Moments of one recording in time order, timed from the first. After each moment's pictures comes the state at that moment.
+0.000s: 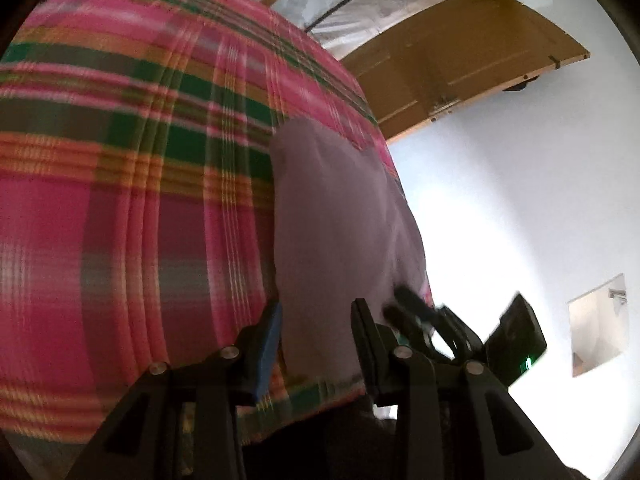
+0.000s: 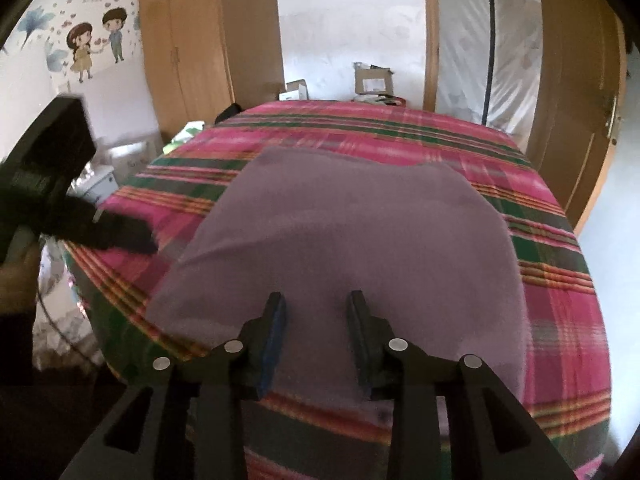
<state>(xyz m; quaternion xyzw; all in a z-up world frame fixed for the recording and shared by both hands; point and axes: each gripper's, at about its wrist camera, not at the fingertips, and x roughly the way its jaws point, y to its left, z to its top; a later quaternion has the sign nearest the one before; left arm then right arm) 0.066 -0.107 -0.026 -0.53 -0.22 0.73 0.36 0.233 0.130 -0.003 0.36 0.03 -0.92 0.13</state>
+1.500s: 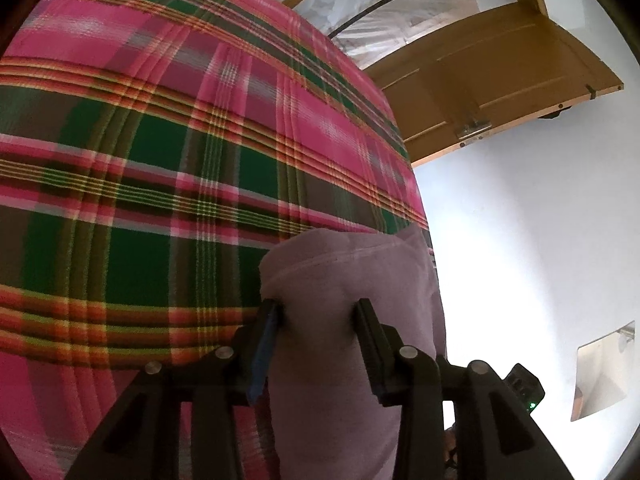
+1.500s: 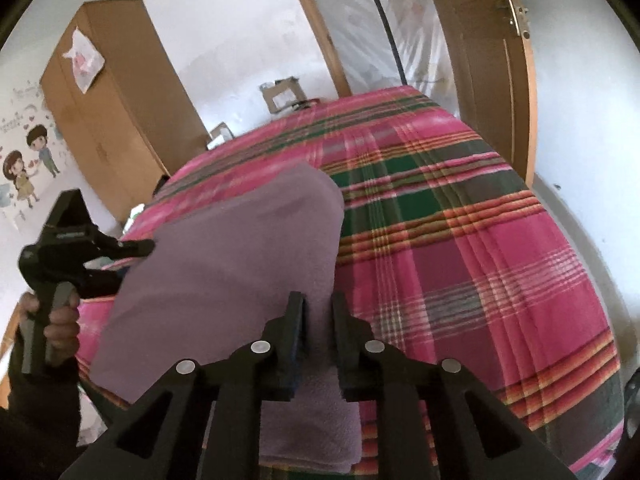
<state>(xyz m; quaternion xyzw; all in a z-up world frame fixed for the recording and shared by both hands) -0.001 -0.073 -0.049 -0.54 -0.26 0.73 0.32 0.216 0.251 -0.016 0.35 -0.16 -0.92 0.04</state>
